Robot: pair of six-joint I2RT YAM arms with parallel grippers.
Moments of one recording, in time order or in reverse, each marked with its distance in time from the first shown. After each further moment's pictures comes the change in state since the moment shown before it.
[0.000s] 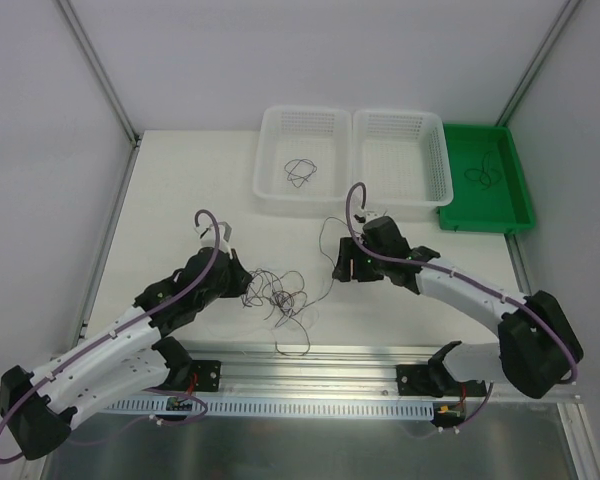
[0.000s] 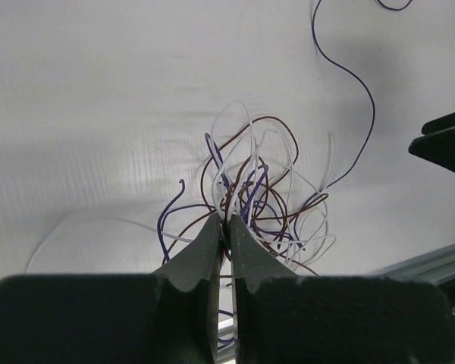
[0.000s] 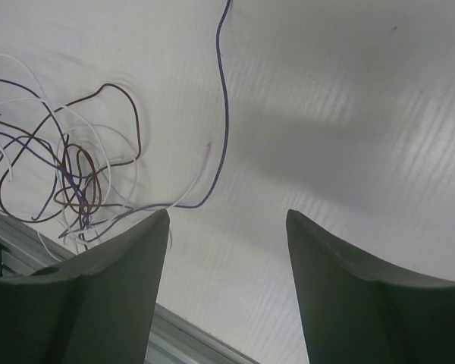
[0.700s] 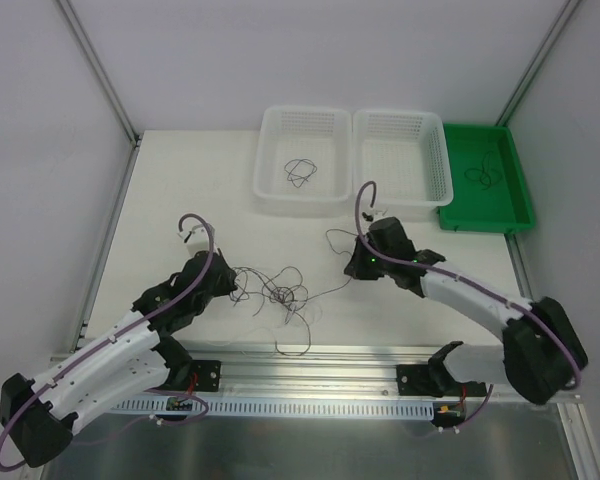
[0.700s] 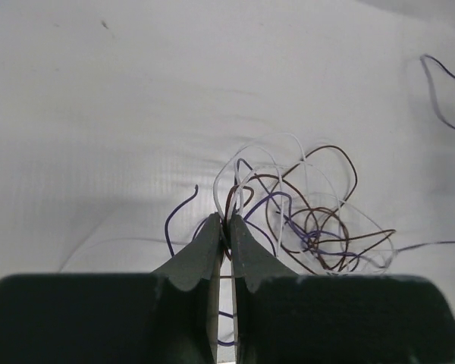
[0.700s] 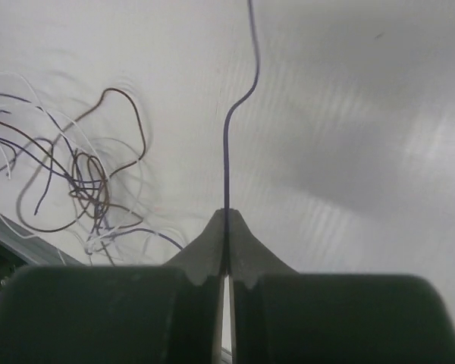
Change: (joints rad) left arm 0.026 -0.047 -0.058 -0.012 -0.160 -0.025; right arm -0.002 0.094 -0.068 0.168 -0.023 0.107
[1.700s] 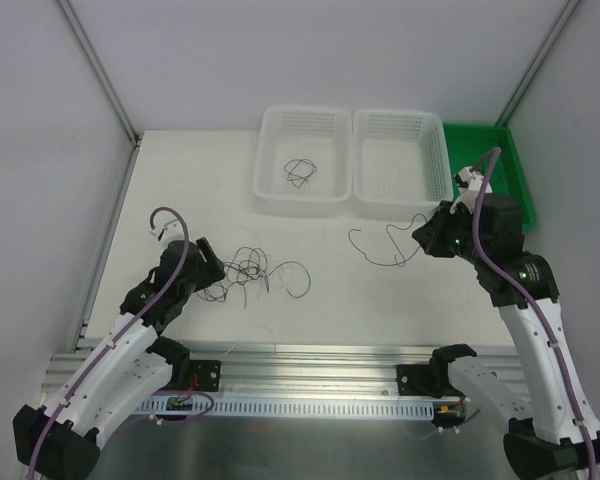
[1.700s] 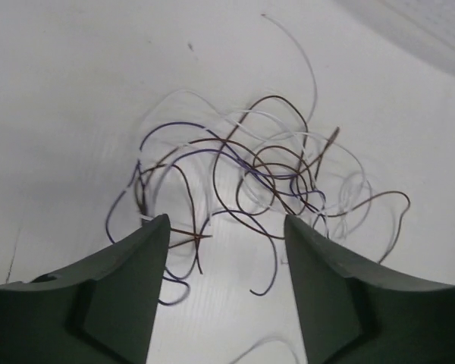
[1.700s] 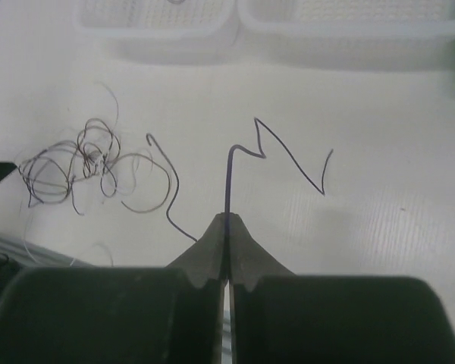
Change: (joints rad) left arm 0.322 -0.039 -0.017 -0.060 0.090 0.036; right arm -0.419 -0.543 0.433 -0.668 -0.038 -0.276
